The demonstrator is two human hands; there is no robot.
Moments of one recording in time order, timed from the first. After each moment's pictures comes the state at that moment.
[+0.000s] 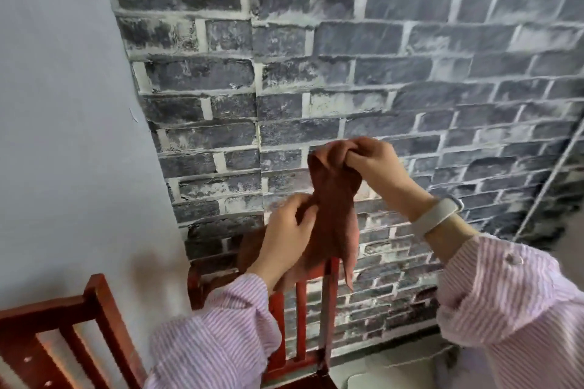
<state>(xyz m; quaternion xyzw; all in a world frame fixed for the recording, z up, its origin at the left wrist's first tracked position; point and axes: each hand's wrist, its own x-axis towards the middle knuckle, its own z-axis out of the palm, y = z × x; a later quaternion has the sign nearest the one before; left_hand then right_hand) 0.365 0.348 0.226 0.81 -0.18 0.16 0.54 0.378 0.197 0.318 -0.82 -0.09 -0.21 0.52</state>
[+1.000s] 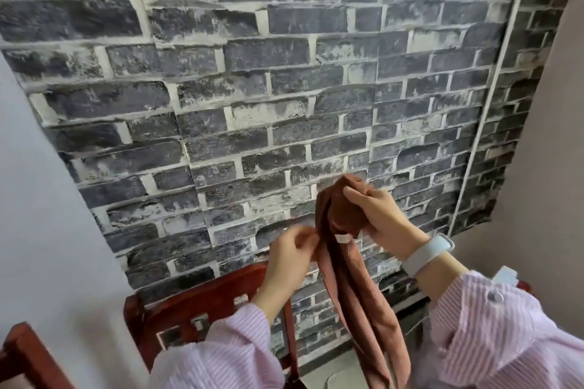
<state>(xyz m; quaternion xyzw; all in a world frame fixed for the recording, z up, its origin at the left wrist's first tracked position) 0.326 0.235 0.205 0.80 -0.15 0.02 0.58 0.319 0.080 0.260 -0.62 0.13 -0.11 0.77</state>
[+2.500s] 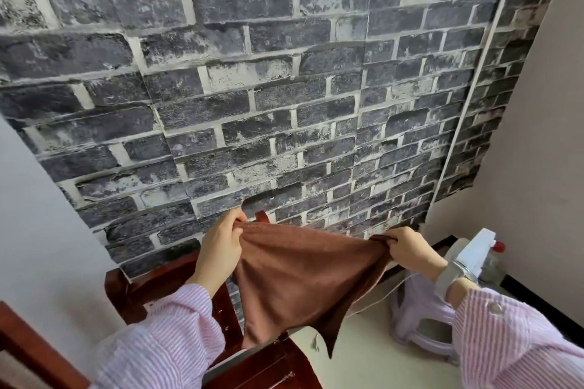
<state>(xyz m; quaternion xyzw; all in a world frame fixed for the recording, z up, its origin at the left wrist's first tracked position) 0.366 0.313 0.145 0.91 -0.17 0.14 0.34 0.284 -0.002 0.137 -0.94 0.18 -0.01 0.28</state>
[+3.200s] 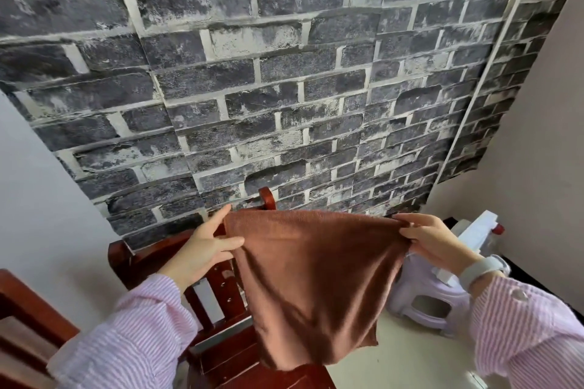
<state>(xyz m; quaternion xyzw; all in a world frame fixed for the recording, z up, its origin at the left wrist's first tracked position) 0.351 0.352 0.135 0.72 -0.04 -0.23 0.65 0.266 -0.016 0.123 -0.72 0.24 -0.01 0.66</state>
